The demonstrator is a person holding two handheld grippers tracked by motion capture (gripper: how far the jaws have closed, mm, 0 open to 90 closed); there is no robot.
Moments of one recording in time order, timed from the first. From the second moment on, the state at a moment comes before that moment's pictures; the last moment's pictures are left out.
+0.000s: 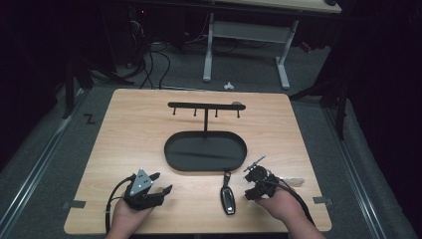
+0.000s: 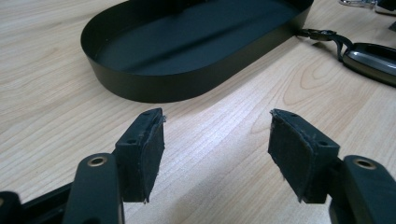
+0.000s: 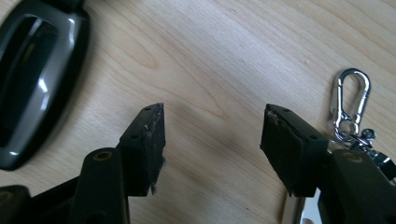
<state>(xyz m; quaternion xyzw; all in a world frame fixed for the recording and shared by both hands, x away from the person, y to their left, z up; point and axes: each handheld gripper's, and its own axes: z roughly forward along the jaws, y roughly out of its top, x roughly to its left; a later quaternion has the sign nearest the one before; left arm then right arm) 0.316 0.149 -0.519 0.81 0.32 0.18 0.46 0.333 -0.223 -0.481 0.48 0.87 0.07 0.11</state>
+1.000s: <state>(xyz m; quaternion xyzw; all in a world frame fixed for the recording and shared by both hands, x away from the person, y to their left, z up) 0.315 0.148 -0.520 0.82 0.31 0.18 0.45 0.357 -0.149 -0.477 0.52 0.85 0.11 0.02</state>
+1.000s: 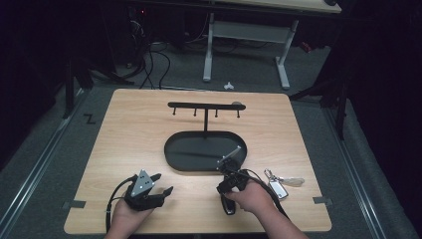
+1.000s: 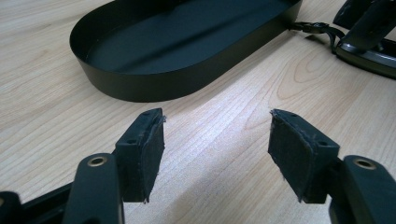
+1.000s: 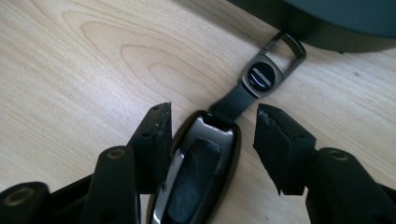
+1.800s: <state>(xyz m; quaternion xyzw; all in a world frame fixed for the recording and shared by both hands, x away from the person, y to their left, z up) 0.315 0.146 -0.522 0.83 0.30 0.17 0.45 0.347 -0.150 -0.486 0.47 0.88 0.07 0.03</state>
